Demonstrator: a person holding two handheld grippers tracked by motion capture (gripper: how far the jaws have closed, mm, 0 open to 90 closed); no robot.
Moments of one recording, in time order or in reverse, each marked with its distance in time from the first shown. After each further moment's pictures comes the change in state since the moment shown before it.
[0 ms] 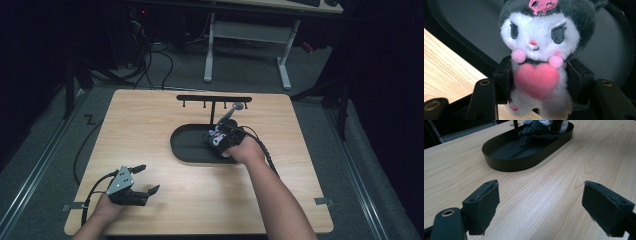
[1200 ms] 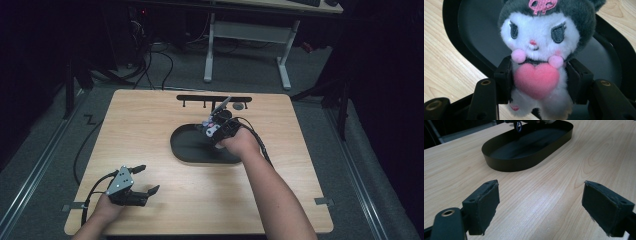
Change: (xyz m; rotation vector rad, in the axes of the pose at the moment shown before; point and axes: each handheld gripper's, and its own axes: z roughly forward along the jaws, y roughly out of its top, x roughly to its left) left arm 0.000 0.000 -0.001 -0.002 0.001 0.002; right arm 0.013 0.025 -0.025 -0.074 0.011 -0.037
